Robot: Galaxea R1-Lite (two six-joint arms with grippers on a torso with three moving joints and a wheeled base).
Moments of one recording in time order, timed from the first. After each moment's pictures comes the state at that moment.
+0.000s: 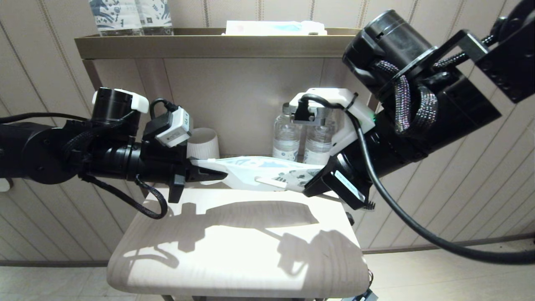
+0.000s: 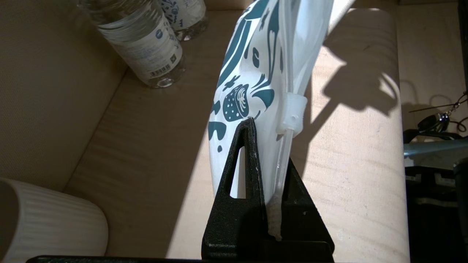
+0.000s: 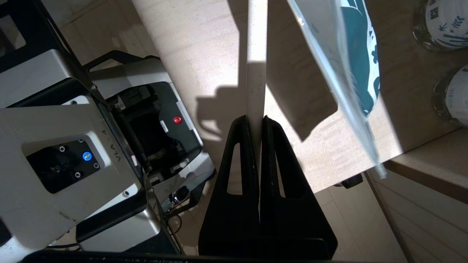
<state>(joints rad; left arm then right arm) -0.32 1.75 -1.18 0.01 -0.87 0.77 0.71 1.81 -1.97 1.00 0.17 -0.31</state>
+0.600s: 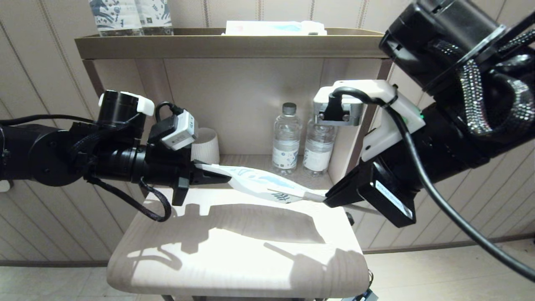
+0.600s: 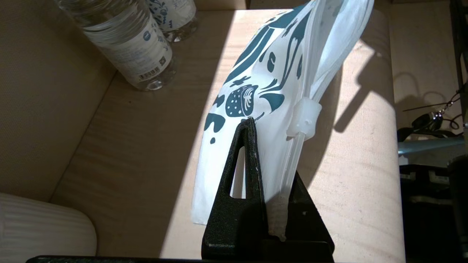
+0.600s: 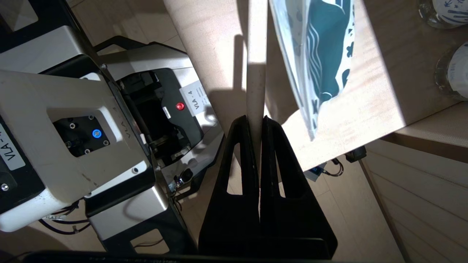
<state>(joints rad) -0.34 1.76 -1.18 0.01 -0.87 0.77 0.75 1.72 -1.94 1.08 0.14 -0.30</state>
